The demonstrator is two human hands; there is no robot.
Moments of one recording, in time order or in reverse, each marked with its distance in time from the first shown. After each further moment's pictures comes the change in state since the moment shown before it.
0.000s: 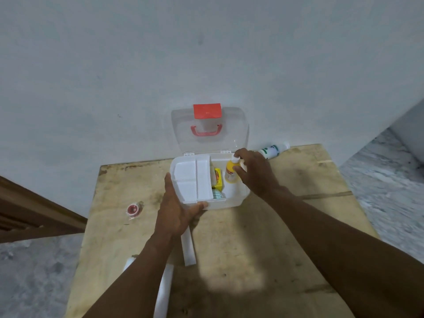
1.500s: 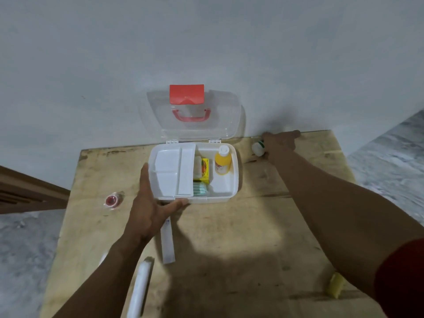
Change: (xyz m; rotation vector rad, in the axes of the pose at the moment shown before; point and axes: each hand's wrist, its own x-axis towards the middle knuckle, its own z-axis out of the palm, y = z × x) left_hand 0.002 0.015 -0.002 0.067 -0.029 -0.027; right_hand 0.074 0.090 -0.003 0.622 0.165 1.196
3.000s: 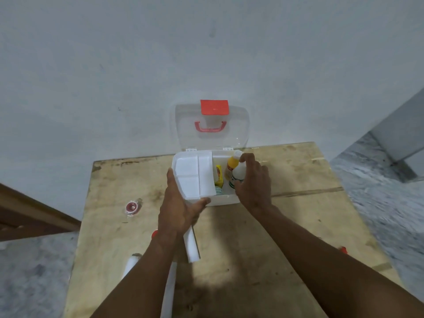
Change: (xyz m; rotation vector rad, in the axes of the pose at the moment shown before) left_hand 0.001 -0.022 -0.001 -0.037 0.041 -0.021; right_hand -0.160 0.077 0.017 -0.592 0.102 -0.969
